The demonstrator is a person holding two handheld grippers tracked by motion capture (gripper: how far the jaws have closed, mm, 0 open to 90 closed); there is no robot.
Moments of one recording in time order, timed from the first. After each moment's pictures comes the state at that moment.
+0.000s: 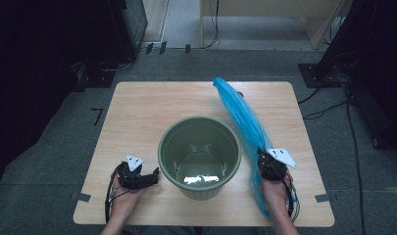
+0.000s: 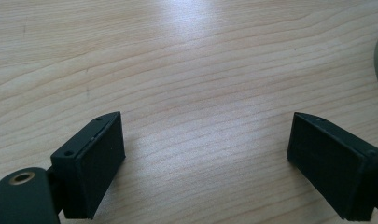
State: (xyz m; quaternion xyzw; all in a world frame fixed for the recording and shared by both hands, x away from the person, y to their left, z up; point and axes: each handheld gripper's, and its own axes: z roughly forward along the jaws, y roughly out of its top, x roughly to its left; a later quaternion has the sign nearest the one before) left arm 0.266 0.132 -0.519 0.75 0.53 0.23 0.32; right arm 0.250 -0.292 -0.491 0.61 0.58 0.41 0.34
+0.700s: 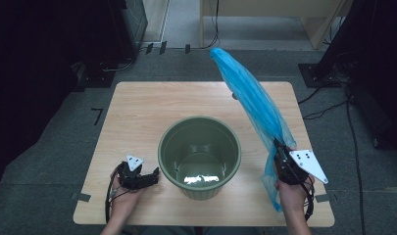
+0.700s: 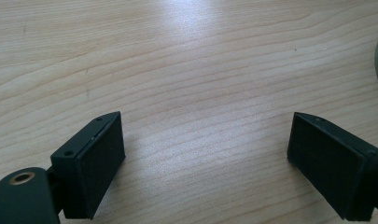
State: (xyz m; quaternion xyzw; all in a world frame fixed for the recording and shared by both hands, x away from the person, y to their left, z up) left arm 0.267 0.132 -0.519 0.75 0.53 0.23 0.32; right arm 0.211 -0.309 -0.416 0.54 0.53 0.49 0.43
